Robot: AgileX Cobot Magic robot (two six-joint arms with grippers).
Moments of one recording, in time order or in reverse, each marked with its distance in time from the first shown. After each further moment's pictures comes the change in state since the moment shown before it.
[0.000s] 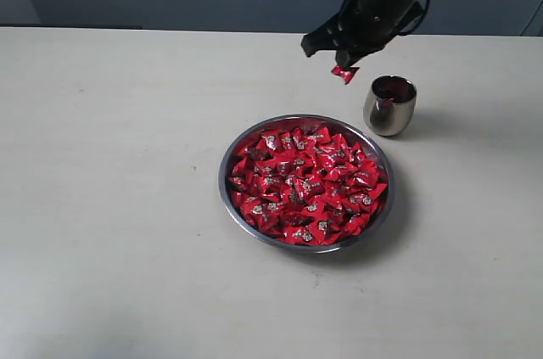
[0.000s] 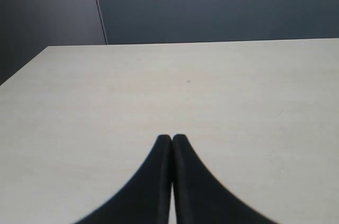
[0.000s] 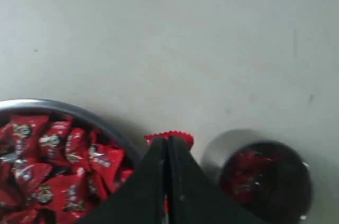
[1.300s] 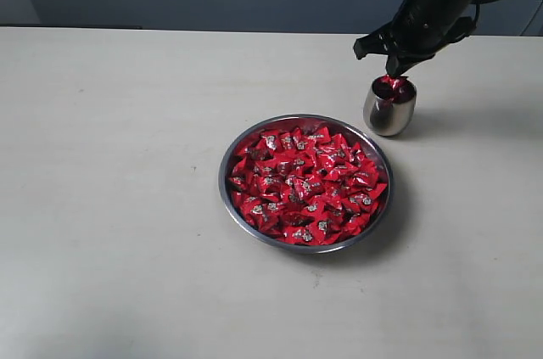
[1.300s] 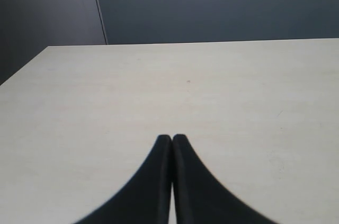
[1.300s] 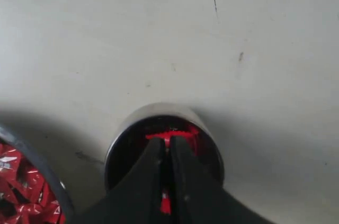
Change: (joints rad) left arm 0.000 0.000 0.000 0.000 0.000 0.000; right arm -0.147 0.057 0.000 0.000 0.014 0.002
